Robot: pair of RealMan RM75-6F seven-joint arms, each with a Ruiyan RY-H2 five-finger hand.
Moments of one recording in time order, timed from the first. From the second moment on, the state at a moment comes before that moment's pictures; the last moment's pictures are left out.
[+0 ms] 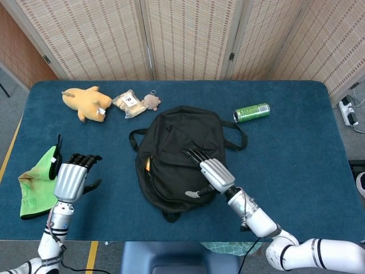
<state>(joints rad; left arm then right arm) -0.43 -1.45 -0.07 -1.51 1.44 1.53 0.32 0.69 -1.40 0.19 -1.83 -1.28 0.98 0.09</state>
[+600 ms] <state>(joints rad) -0.28 -1.29 -0.10 -1.42 1.29 1.50 0.24 0.38 -1.17 0.05 -1.77 -1.41 1.36 -0.02</state>
